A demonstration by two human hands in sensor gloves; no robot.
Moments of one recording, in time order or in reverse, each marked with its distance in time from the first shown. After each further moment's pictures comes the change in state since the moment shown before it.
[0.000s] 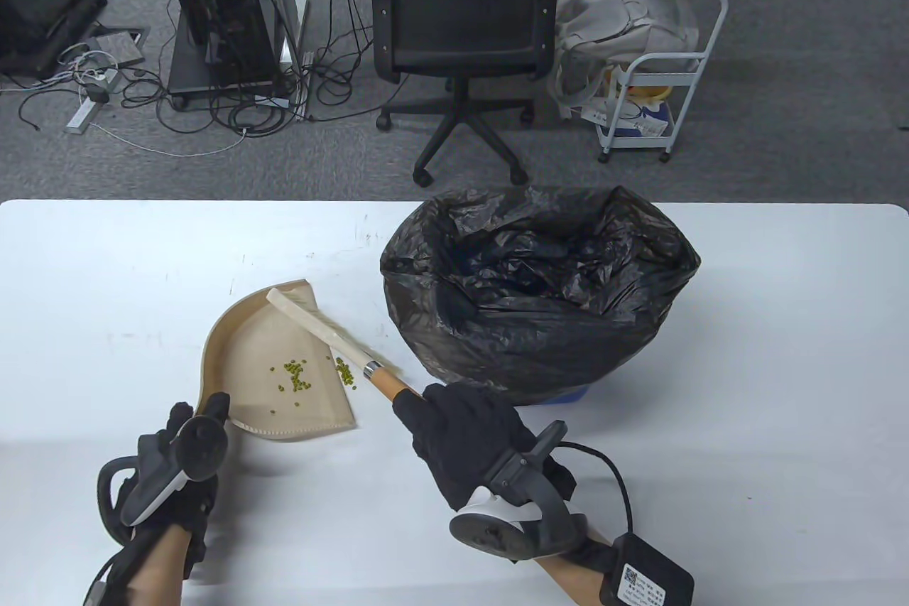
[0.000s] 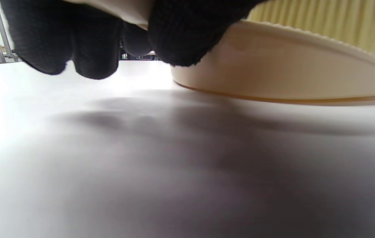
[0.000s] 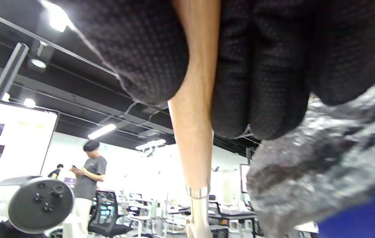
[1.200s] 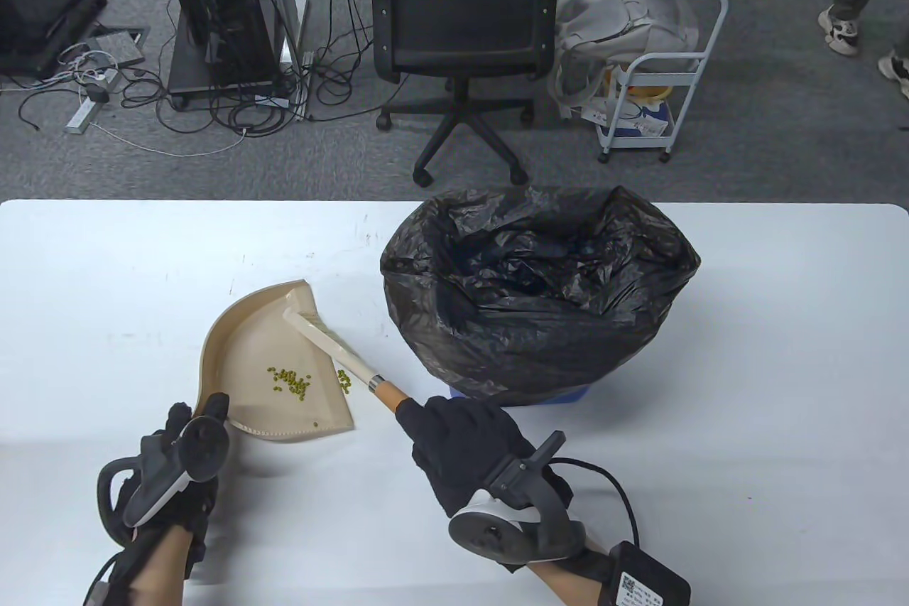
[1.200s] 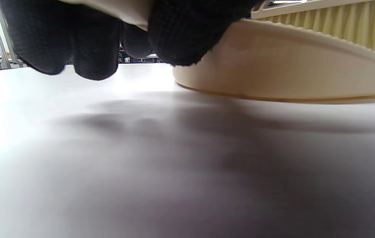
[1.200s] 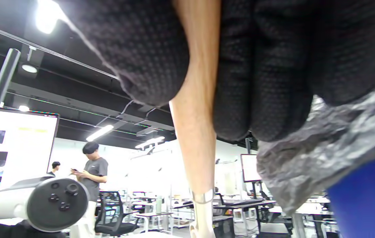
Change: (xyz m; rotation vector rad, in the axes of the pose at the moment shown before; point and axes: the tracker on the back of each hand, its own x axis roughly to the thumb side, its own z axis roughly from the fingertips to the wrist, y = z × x) left_hand 0.001 -0.001 0.000 0.014 0.012 -0.018; right_hand 0.007 0.007 0.004 0.021 0.003 -0.090
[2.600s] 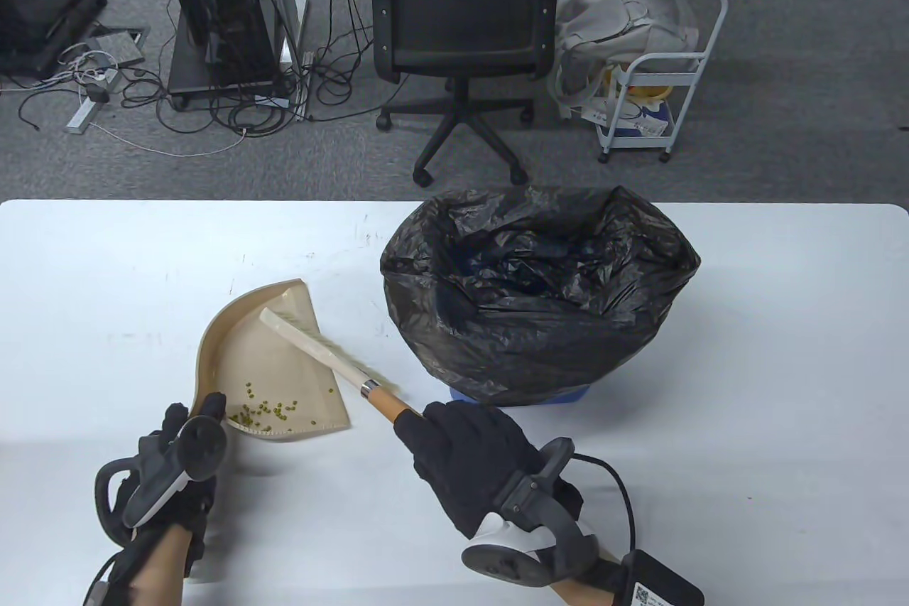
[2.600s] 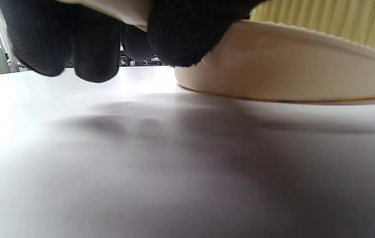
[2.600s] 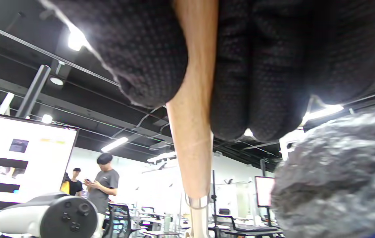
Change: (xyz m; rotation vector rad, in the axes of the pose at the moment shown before) left_hand -0.002 0.000 0.000 0.018 0.024 -0.001; right_hand 0.001 -0.017 0.010 -0.076 -0.050 0.055
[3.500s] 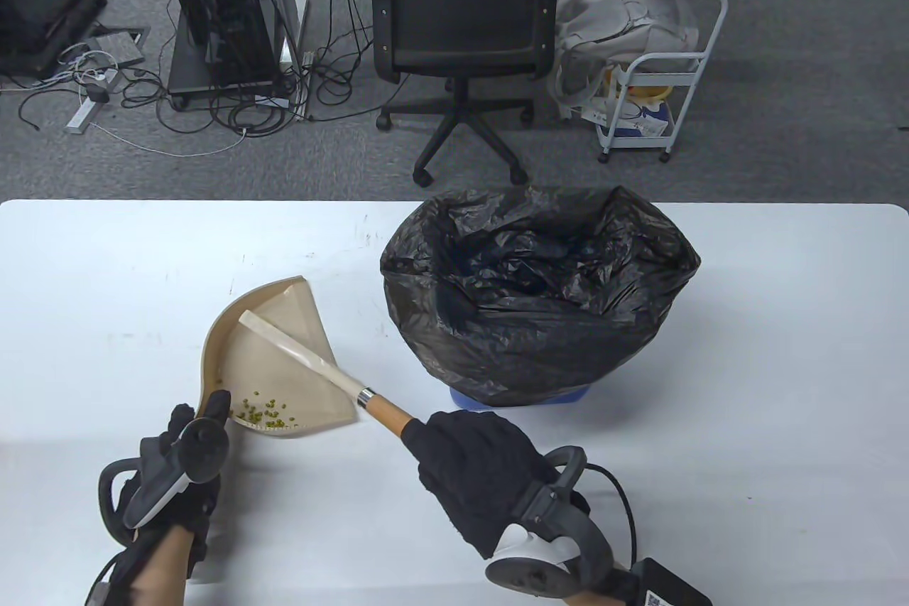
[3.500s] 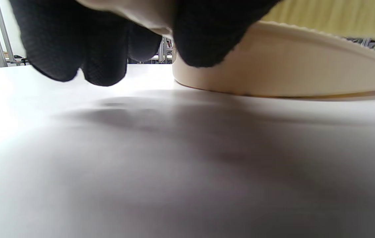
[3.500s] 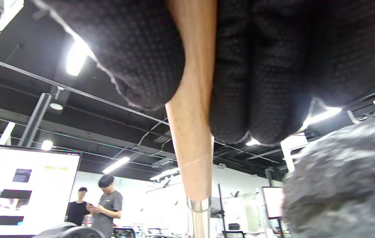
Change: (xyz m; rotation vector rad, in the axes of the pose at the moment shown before) left_hand 0.000 -0.002 0.000 0.007 -0.033 0.030; right_hand -0.006 -0.014 0.014 -0.083 0.020 -0.082
